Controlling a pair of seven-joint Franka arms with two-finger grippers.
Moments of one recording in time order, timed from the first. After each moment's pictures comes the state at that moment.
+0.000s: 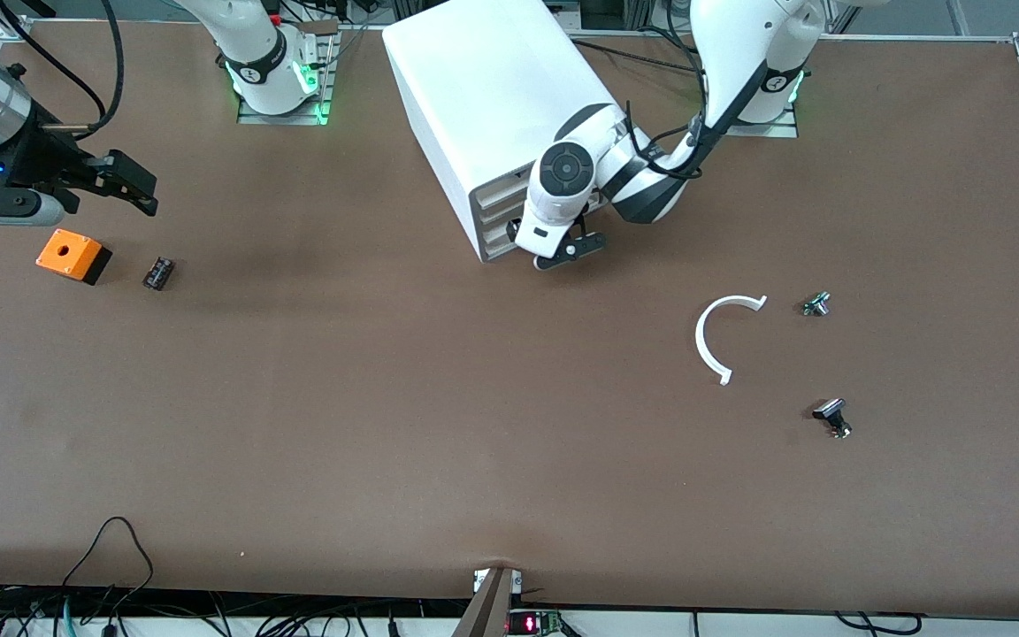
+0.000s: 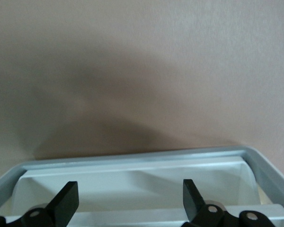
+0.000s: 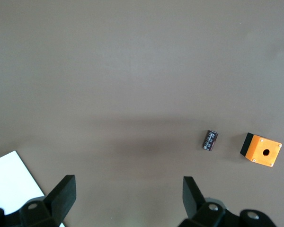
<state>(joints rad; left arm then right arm) -0.38 0.53 -0.48 -1.91 -0.02 2.24 -1.22 0.11 -0.03 0.02 -1.64 -0.03 1.60 0.15</state>
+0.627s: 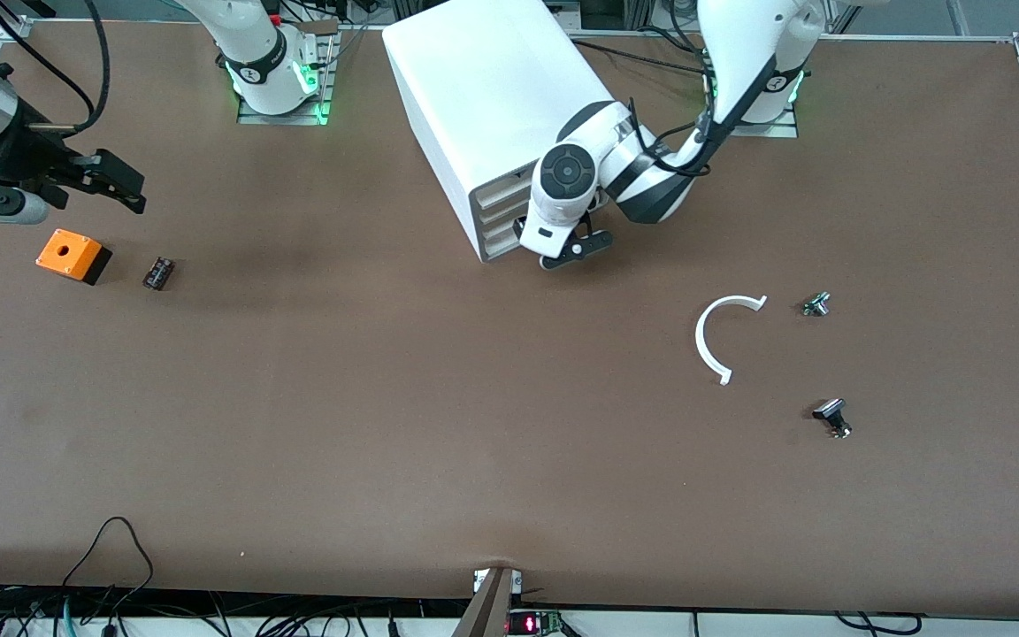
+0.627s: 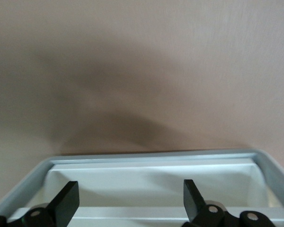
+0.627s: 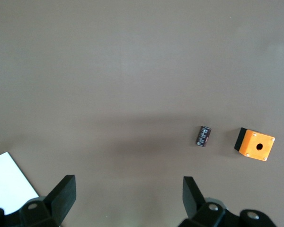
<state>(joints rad) -0.33 0.50 -0.48 -1.86 -0.02 2.10 -1.20 0.05 -0.04 0.04 -1.65 -0.04 1.59 0.13</state>
